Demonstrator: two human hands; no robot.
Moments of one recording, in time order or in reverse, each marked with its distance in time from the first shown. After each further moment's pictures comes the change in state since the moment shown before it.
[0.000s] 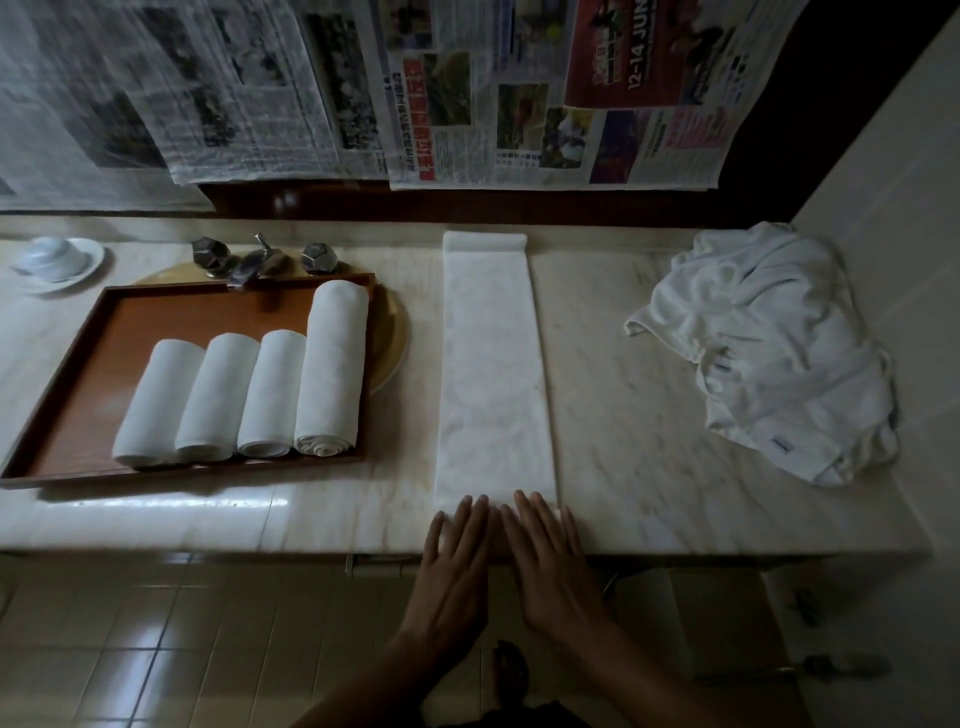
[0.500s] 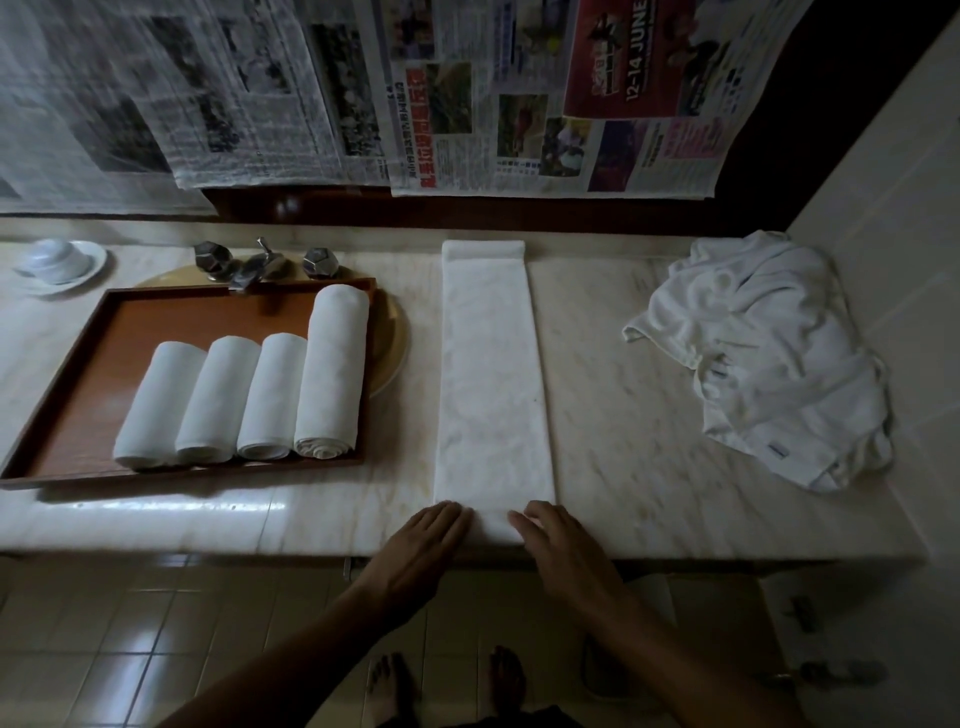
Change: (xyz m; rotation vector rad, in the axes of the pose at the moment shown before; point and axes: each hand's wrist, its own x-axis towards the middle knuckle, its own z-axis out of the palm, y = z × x) left_hand 0.018 -0.064 -0.020 0.029 -0.293 0.147; right_hand 0.021 0.029 -0.024 -0.037 -0.033 -0.080
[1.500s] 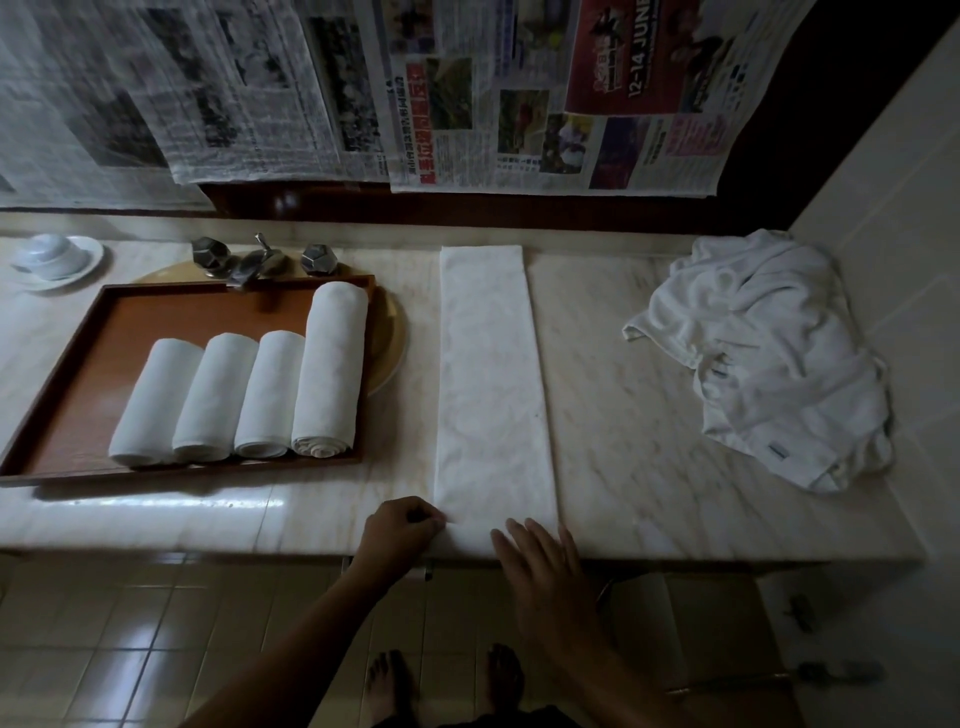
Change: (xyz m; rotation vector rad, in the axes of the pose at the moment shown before) left_hand 0.013 0.006 -0.030 -0.909 0.142 -0.762; right_hand -0.028 -0.051 0.010 -0.069 0.198 0.070
